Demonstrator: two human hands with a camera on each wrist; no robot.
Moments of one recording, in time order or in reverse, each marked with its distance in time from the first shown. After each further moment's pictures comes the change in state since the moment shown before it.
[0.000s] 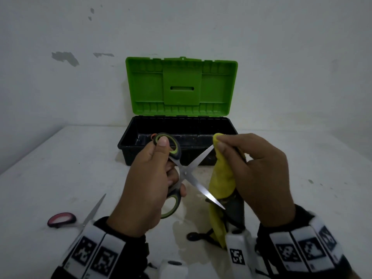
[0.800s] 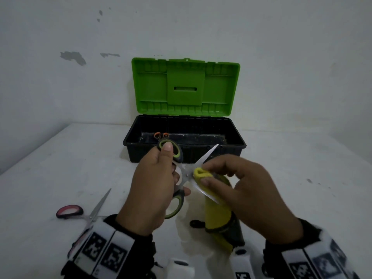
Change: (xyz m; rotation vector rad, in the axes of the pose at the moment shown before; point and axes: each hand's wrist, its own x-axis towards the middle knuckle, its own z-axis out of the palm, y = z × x) left_hand -0.009 -0.008 -0.007 0.138 0.085 -0.069; right_hand -0.026 -0.022 -0.007 0.085 -0.410 0.135
